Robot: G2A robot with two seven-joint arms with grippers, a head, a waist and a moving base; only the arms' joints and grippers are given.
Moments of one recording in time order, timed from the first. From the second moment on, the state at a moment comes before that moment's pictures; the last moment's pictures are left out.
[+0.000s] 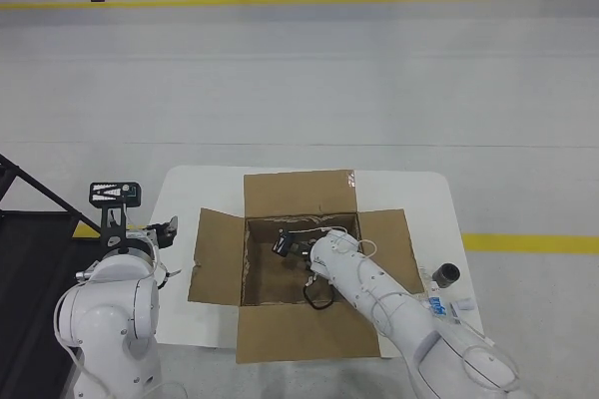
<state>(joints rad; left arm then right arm) 1.39 -1.56 -1.68 -2.22 1.82 -0.08 -1.12 -0.61 -1.70 0.61 -0.50 -1.46 -0.30 0.64</state>
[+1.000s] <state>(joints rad) 1.39 -1.56 -1.68 -2.22 1.82 -0.08 -1.12 -0.57 -1.73 0.63 -0.47 -1.43 -0.42 0.73</state>
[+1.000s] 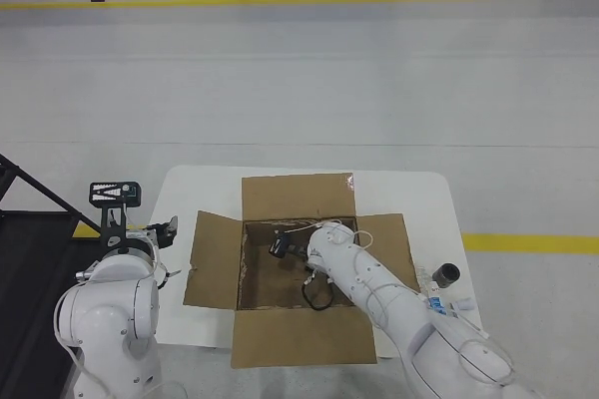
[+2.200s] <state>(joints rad) 1.39 -1.56 -1.68 -2.22 1.82 -0.08 -1.12 -0.72 -1.67 0.77 -0.75 -1.35 -0.24 1.00</state>
